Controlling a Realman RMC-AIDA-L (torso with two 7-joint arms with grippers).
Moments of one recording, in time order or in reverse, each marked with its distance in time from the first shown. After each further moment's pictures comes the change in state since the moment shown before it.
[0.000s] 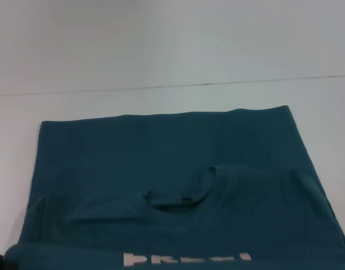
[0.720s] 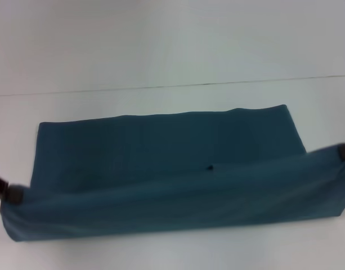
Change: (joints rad) left arm -0.213 0.099 -0.031 -0.095 0.018 -0.025 -0.033; right arm 0.070 -0.089 0.235 0.020 0.178 0.083 -0.036
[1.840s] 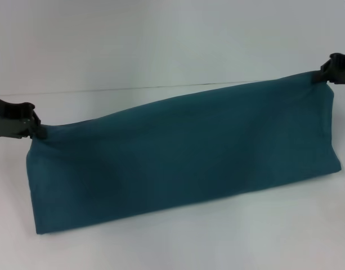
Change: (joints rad) left arm -0.242 0.030 0.128 -0.299 0.158 -0.520 -0.172; right arm 0.104 0.078 -0.053 0.100 -0.040 0.663 0.141
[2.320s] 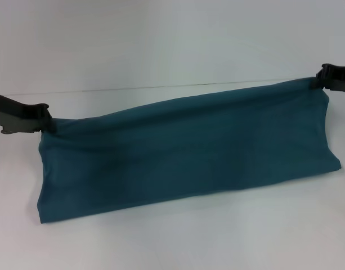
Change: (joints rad) left arm 0.015 -0.064 0.041 -0.073 0.002 -0.293 0.019; right arm -0.010 0.063 -0.033 0.072 -0.027 0.259 0.001
